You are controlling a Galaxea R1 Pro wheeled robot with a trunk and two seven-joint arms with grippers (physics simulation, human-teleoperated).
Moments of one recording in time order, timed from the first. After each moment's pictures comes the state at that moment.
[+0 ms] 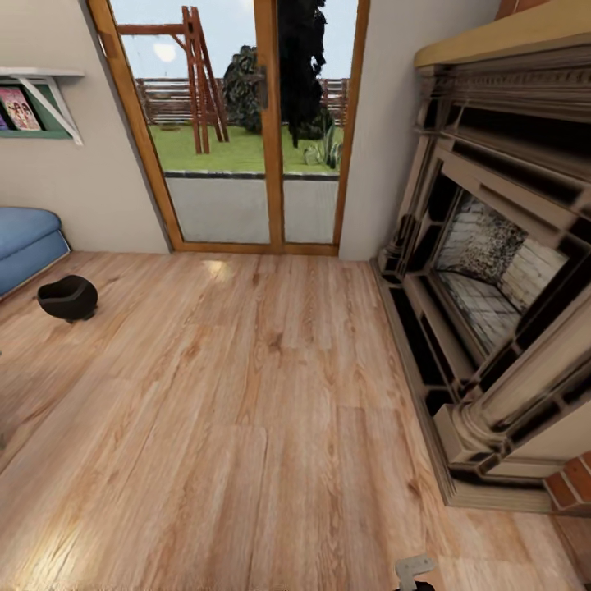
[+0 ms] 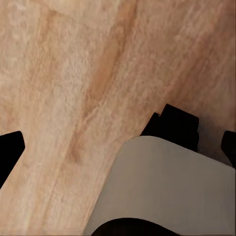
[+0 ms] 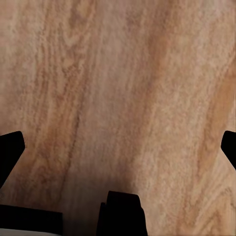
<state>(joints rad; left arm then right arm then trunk) -0.35 -0.01 -1.06 -0.08 1.37 -0.08 0.45 -0.49 0.01 0.22 0.04 -0.06 -0.17 0.00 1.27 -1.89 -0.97</state>
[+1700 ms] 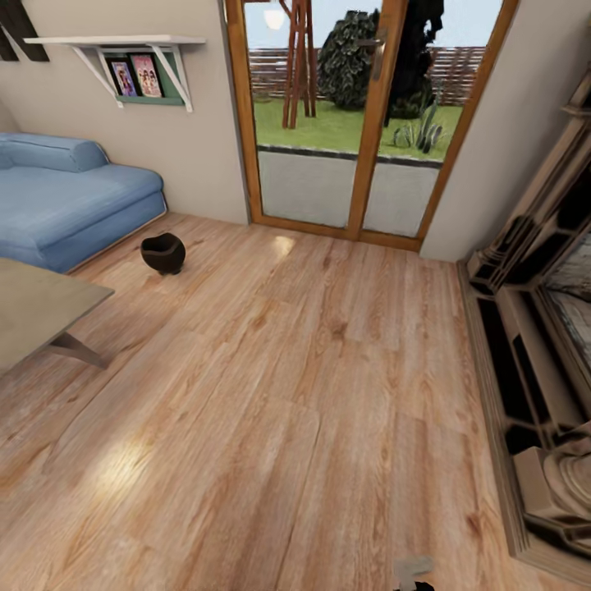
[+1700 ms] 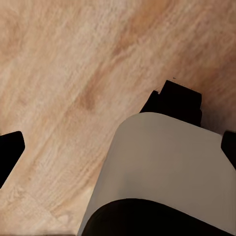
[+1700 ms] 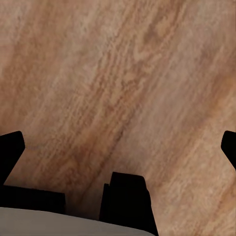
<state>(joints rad) -0.35 0.00 -1.06 -0.07 1.37 -0.08 0.39 -0.49 0.01 0.22 0.04 -0.06 -0.17 0.00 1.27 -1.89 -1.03</state>
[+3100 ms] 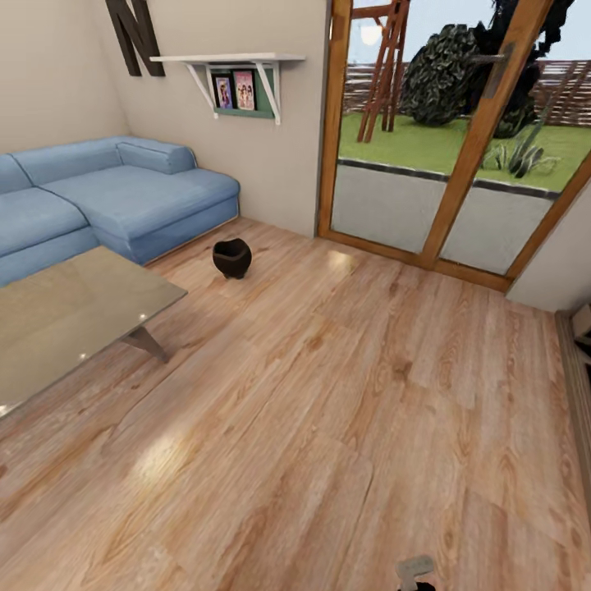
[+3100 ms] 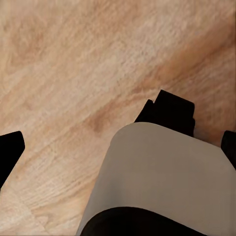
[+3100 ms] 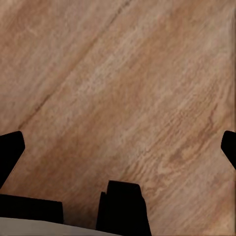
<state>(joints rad) -0.35 0.00 -1.06 -0.07 1.37 -0.07 0.39 -0.49 0.01 0.22 0.04 -0.06 -0.17 0.00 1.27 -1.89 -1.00</state>
